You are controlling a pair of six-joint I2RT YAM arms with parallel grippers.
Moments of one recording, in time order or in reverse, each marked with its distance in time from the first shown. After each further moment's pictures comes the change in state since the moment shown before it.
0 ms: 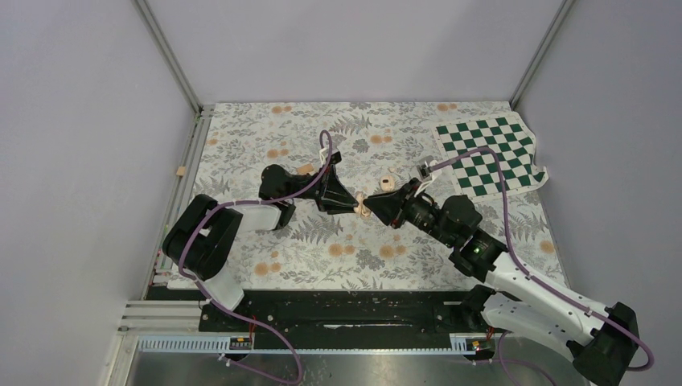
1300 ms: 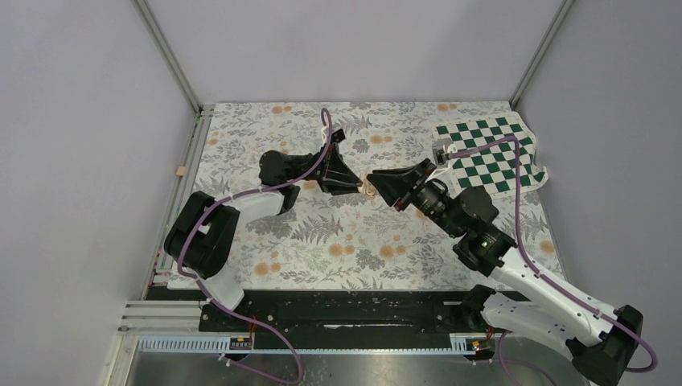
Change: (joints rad) left arm 0.005 0.010 0.187 0.027 -0.017 -0.124; right arm -0.003 0.014 0.141 0.059 0.066 -0.079
